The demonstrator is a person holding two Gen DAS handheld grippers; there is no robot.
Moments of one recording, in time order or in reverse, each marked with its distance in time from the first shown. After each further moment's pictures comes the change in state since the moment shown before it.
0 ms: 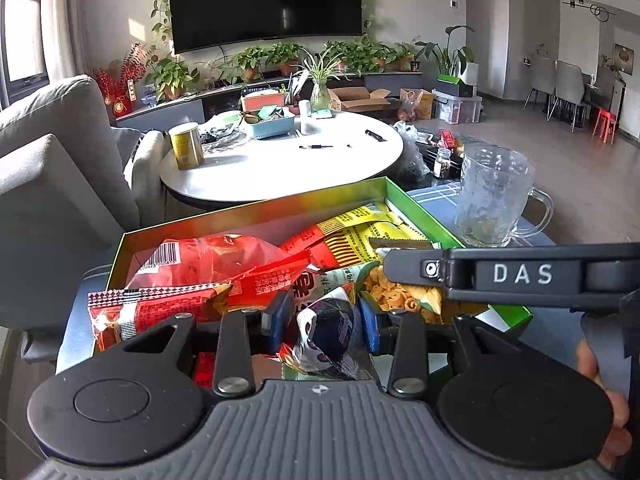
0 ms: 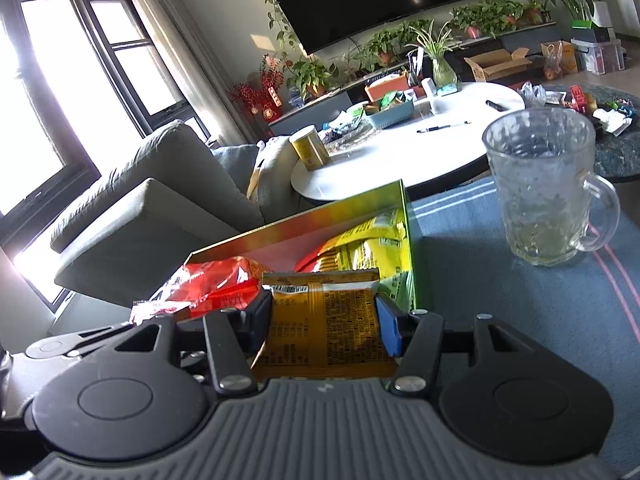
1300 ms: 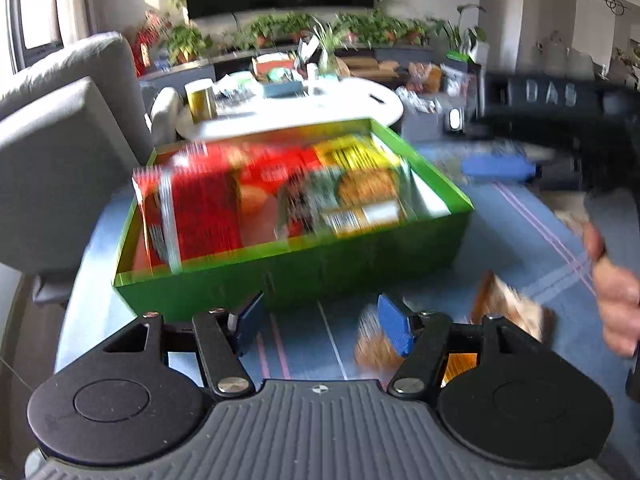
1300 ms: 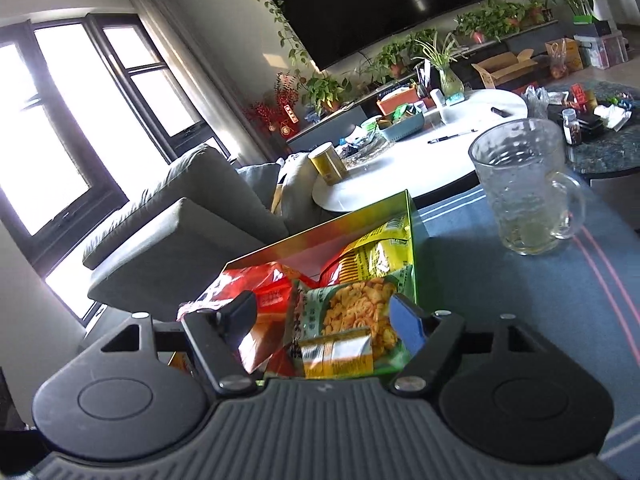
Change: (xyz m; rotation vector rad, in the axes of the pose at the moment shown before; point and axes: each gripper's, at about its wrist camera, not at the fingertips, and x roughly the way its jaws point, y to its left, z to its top) left arm -0.067 -0.018 -0.059 -0.047 0.118 0.006; right arm -0.048 -0.001 -0.005 0.034 -0.049 0.075
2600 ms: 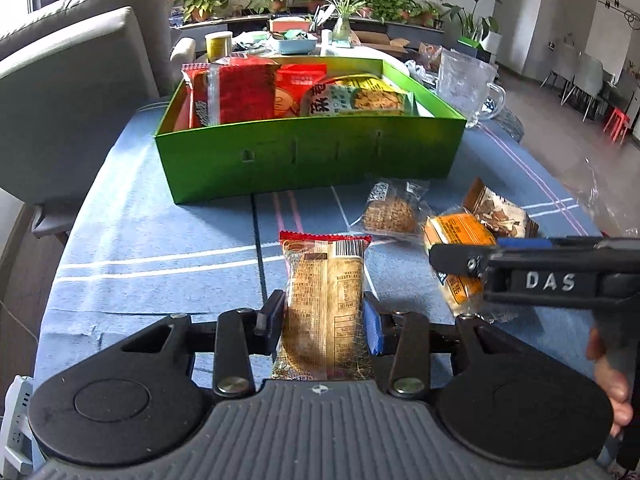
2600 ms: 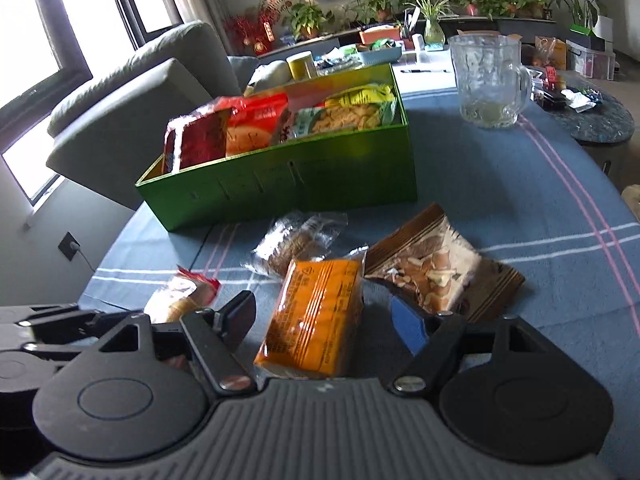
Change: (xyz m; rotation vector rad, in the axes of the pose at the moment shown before) left arm -0.040 0.019 -0.070 -0.098 0.065 -0.019; right arm -0.031 0.033 -0.108 -0.175 0.217 -0.214
